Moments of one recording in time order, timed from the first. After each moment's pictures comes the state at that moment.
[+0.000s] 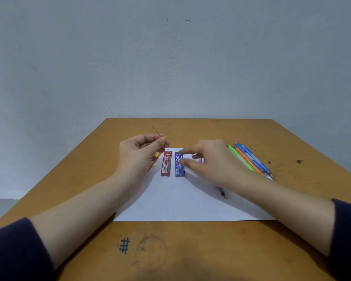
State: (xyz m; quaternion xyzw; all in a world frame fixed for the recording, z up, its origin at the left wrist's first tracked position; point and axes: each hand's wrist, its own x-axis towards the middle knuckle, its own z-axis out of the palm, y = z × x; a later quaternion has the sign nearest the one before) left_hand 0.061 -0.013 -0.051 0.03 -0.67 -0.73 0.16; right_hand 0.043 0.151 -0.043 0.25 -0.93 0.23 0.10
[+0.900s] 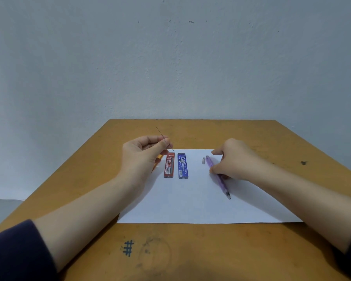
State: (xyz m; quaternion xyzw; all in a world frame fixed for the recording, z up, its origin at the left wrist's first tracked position) left_hand 0.066 -0.009 -0.045 0.05 -0.67 -0.73 0.15; right_hand 0.029 0.176 -0.036 0.05 -0.98 0.20 0.00
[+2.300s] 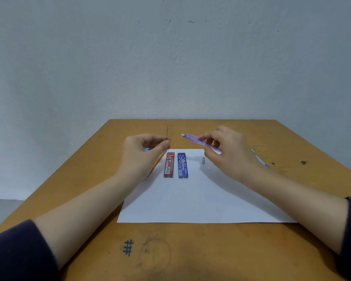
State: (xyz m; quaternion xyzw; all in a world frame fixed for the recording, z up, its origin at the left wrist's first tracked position) left_hand 0.044 -0.026 -0.057 -0.03 -0.79 -0.57 0.22; right_hand 0.019 0.178 -0.052 0.24 -0.89 0.27 0.26
